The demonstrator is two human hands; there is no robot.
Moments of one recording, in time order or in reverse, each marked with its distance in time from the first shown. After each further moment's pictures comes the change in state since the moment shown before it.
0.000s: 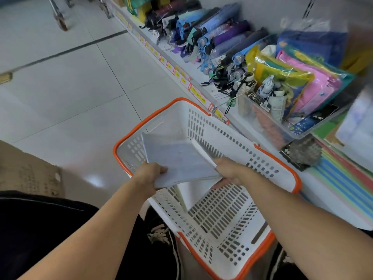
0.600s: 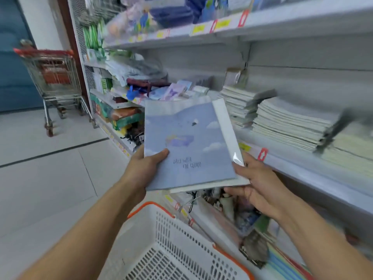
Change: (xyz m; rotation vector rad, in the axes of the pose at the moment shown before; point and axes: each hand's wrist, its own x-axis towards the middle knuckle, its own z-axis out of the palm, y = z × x) left_hand -0.171 0.229 0.097 -0.189 -0.428 0.806; right_hand -0.292 -0.172 -0.102 0.472 0.148 -0.903
